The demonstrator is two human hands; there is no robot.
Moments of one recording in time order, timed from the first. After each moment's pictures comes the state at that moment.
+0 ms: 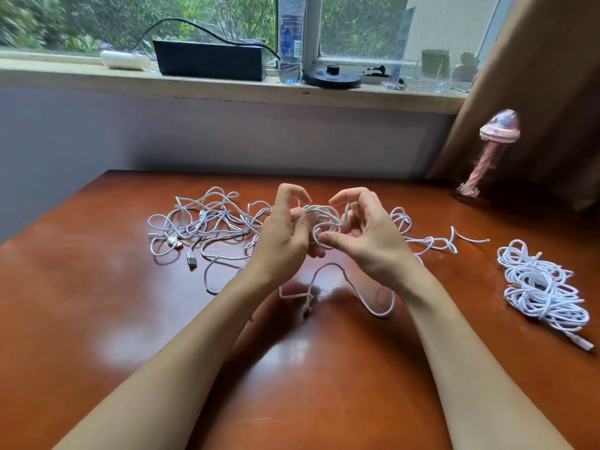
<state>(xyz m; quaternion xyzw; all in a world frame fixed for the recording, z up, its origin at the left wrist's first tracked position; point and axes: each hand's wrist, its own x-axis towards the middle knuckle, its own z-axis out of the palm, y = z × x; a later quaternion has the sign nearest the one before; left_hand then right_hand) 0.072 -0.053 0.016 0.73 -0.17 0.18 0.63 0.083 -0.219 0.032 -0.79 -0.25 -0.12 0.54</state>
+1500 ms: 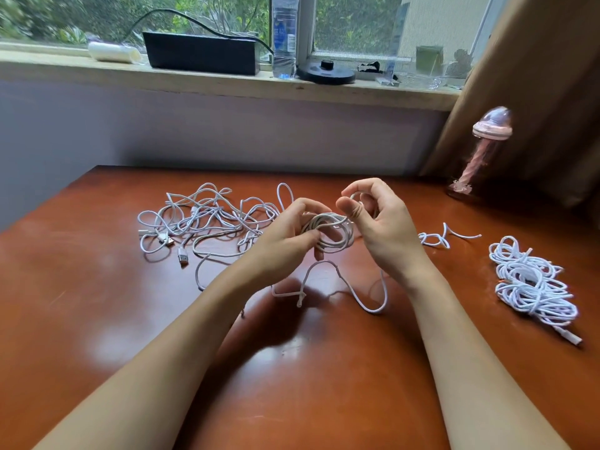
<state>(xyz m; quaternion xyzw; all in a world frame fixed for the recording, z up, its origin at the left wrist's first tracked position) 0.067 -0.055 0.020 0.73 -0.22 0.03 0.65 0.089 -0.235 0.038 -0.81 -0.22 -0.23 0.50</state>
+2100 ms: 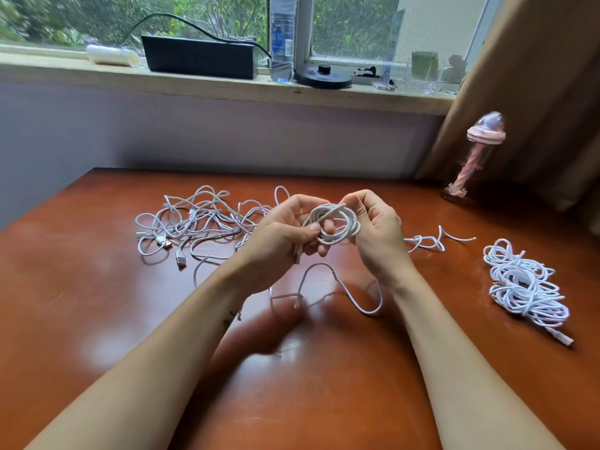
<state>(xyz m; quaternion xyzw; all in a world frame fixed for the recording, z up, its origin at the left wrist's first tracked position) 0.063 -0.056 0.033 0.55 -0.20 -0.07 0.81 0.093 -0.225 0.026 -0.74 -0.17 -0.17 0.63</state>
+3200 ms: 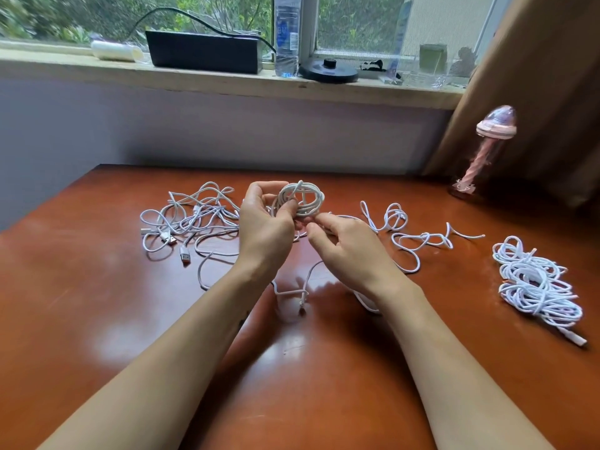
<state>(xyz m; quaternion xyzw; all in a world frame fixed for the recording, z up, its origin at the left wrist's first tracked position) 0.074 -0.056 0.026 0.66 0.02 0.27 0.70 0.075 -0.198 0.022 -0.90 -0.23 -0.15 0.34</state>
